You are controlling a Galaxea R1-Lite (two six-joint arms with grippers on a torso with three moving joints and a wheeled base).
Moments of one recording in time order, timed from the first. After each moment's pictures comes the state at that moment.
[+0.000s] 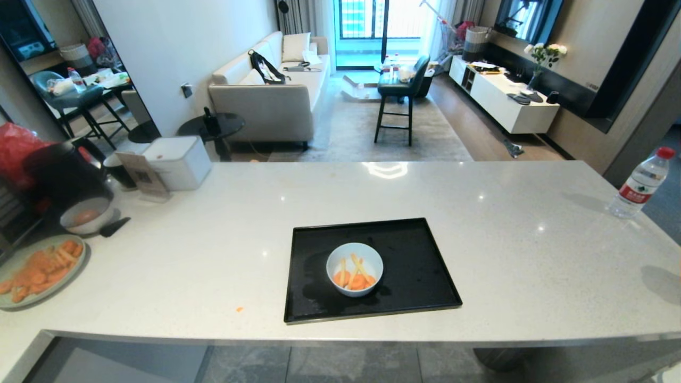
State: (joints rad) left arm 0.00 0.00 0.00 -0.01 0.00 0.02; right arm 0.00 0.00 0.00 0.00 0.00 0.03
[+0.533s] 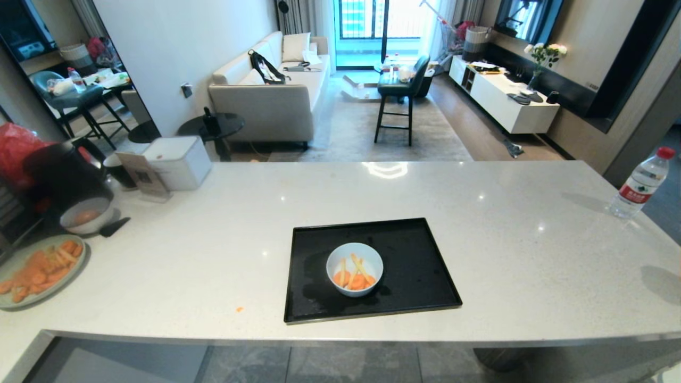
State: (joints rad) left arm 0.00 0.00 0.00 -0.01 0.00 0.02; right arm 0.00 0.00 0.00 0.00 0.00 0.03
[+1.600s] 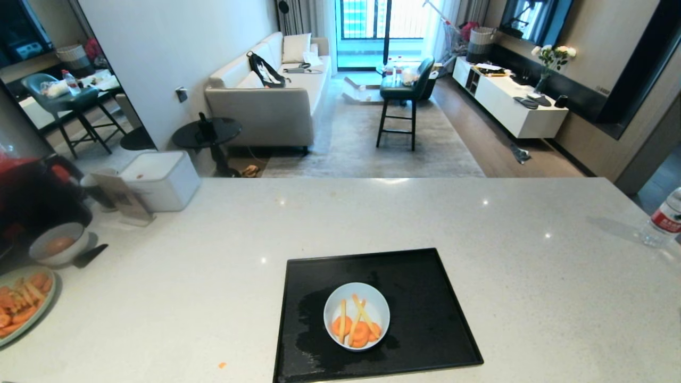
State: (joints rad) left arm 0.00 0.00 0.00 -0.01 0.00 0.02; right arm 0.00 0.00 0.00 0.00 0.00 0.03
